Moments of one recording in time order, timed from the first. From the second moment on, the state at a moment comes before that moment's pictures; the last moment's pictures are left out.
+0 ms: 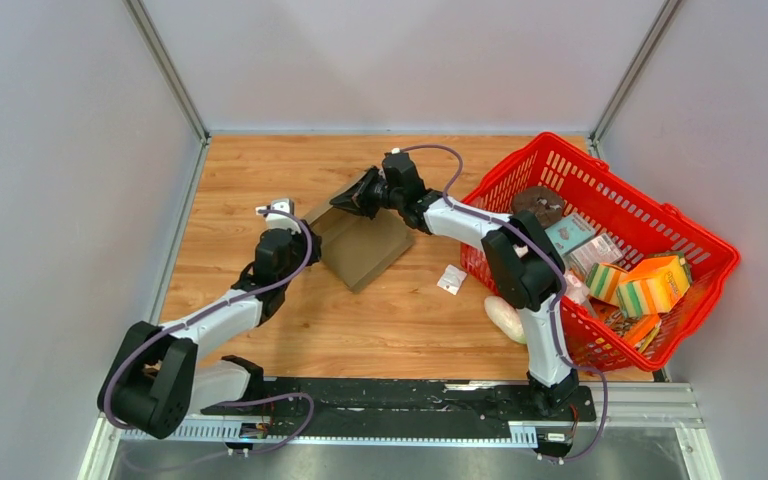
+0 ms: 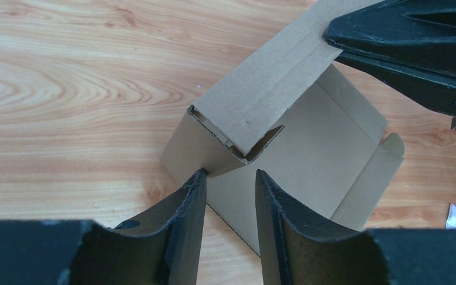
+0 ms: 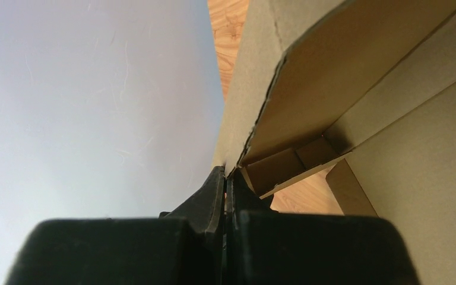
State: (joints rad) left arm -0.38 1.18 0.41 0.39 -0.18 -0.41; right arm 0.66 2.13 1.55 0.19 -0.39 1.37
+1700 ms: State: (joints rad) left arm -0.53 1.48 0.66 0.22 -0.80 -0.45; right arm 0.68 2.13 1.50 0.24 -0.34 1.43
